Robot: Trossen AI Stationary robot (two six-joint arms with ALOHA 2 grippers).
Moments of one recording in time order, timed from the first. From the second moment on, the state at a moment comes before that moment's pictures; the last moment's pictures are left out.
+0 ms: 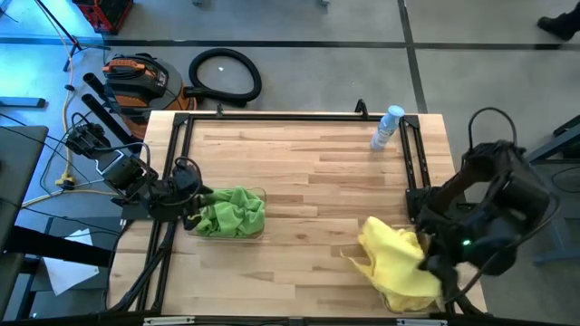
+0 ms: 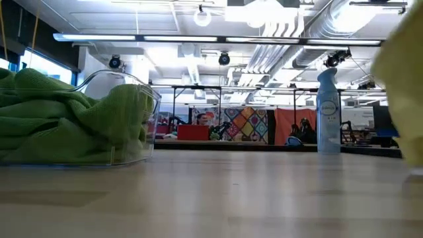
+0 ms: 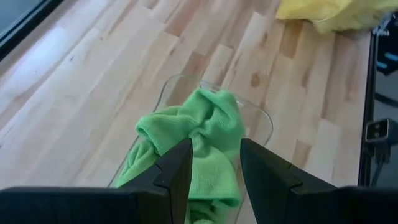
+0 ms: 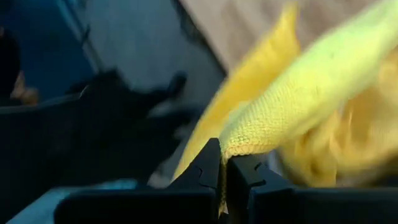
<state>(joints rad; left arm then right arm) -0.64 0.97 1.19 -1.23 -0.58 -0.91 0.98 1.50 2.11 -1.57 0.16 1.60</state>
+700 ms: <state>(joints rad) -0.64 0.97 1.19 -1.23 -0.72 -1.05 1.21 1.20 2.11 -1.57 -0.29 2.08</state>
